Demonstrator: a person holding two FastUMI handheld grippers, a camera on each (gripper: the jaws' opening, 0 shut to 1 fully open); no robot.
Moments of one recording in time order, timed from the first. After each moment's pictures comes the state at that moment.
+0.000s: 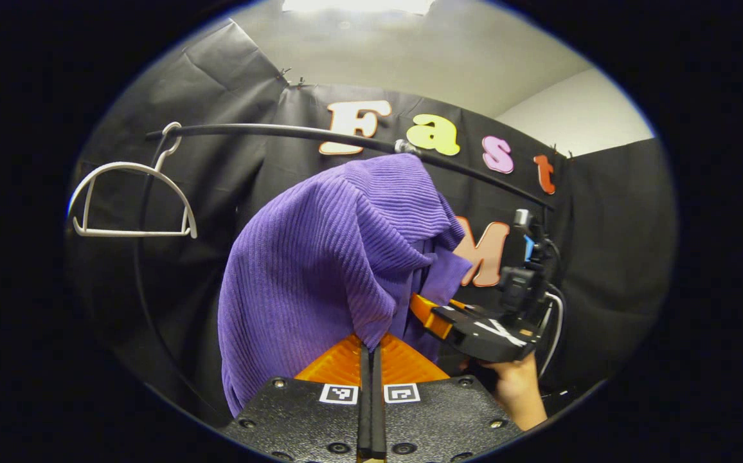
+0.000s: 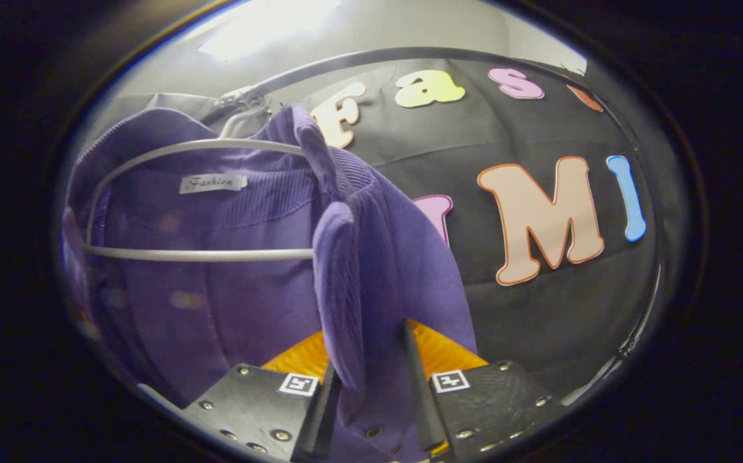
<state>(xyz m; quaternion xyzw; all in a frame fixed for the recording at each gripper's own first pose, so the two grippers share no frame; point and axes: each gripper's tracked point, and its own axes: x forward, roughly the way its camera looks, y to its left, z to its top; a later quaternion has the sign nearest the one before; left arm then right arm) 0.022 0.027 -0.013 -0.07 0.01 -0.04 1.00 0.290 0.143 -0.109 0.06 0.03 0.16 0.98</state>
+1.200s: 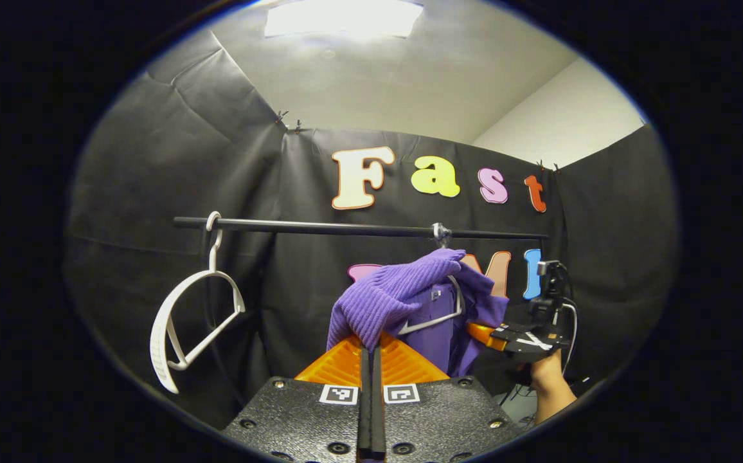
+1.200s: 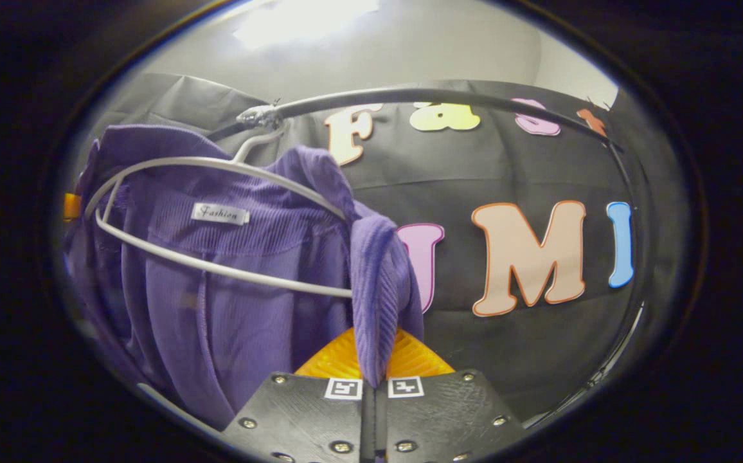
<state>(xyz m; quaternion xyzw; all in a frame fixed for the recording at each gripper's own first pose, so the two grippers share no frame) -0.018 0.147 0.080 0.00 -0.07 -0.02 1.00 0.255 0.110 -0.061 0.00 -0.02 0.15 0.99</state>
